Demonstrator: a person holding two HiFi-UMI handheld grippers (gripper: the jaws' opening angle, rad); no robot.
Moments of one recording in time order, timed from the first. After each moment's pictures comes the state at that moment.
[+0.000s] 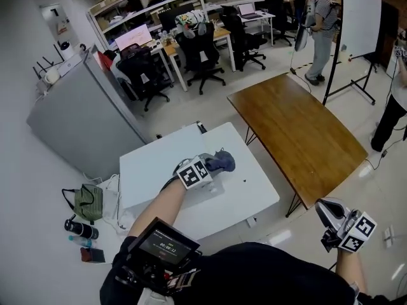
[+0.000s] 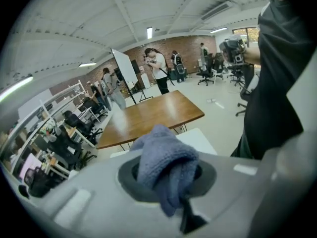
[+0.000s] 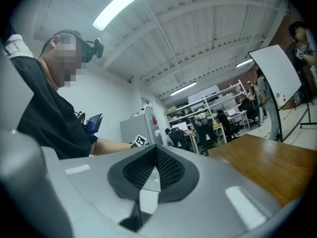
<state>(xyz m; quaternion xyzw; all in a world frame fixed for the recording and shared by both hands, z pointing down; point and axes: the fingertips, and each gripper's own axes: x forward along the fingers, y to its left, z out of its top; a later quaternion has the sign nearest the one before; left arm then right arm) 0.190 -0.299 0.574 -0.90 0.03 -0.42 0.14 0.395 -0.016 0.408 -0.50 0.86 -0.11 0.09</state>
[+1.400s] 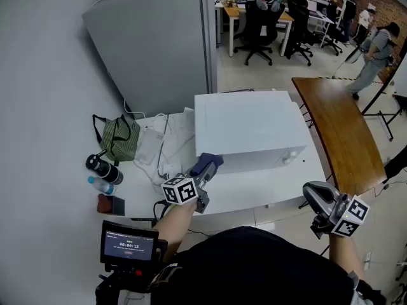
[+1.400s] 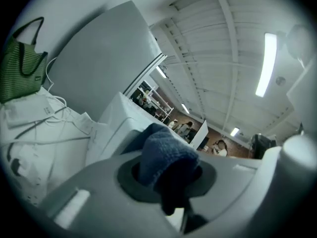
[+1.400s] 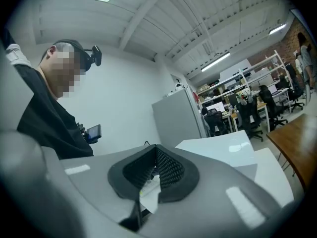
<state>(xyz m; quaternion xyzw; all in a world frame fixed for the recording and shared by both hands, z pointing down) -0.203 -0.227 0.563 -0.87 0.38 0.07 -0.31 0.046 -0.084 0.380 -0.32 0.93 -0.14 0.03</state>
